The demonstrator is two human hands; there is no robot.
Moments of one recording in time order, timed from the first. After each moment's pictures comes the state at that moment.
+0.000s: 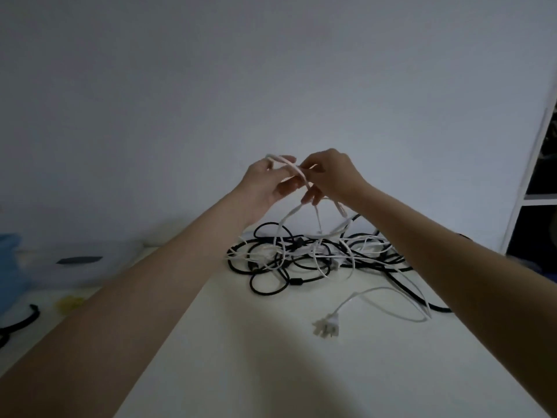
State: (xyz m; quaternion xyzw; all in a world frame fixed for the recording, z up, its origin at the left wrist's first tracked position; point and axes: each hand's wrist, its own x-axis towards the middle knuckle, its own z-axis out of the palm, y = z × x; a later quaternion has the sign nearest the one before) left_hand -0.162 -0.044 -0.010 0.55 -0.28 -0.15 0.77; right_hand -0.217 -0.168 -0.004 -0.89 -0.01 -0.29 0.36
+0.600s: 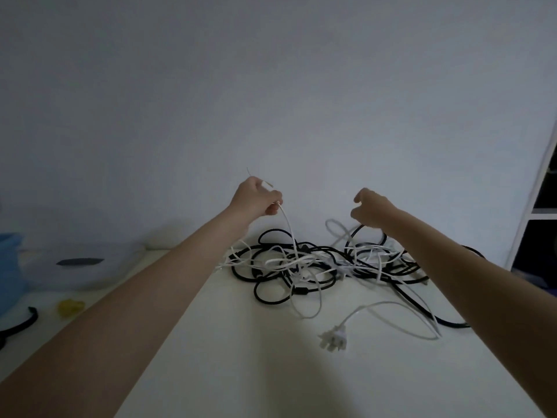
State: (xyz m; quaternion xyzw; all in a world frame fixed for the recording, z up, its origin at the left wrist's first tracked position) left_hand -0.122 -0.026 -0.031 0.71 -0.22 -0.03 0.67; right_hand -0.202 -0.222 -0.034 -0.92 0.27 -0.15 0.22
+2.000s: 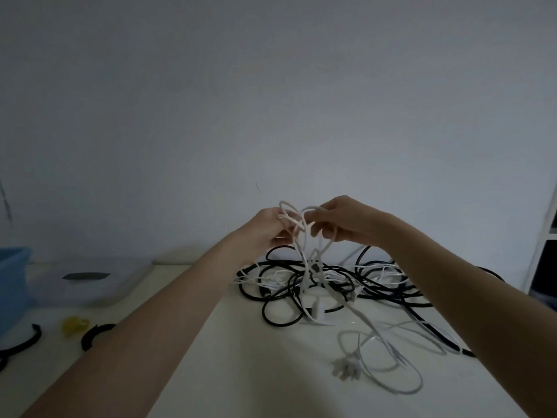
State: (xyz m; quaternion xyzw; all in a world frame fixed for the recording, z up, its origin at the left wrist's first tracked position) left_hand -0.118 -0.023 -0.036 0.69 -0.29 -0.15 0.64; right_hand -0.190 -0.171 -0.010 -0.86 0.03 -0.06 0.51
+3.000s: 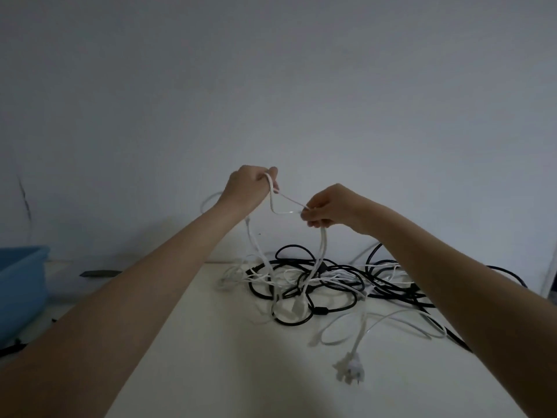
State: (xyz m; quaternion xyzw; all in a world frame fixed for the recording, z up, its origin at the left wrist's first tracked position) left_hand -0.096 0.011 0.008 0.81 -0.32 0.21 0.44; right_hand -0.169 -0.154 -0.001 -0.90 0.00 -0.13 0.42
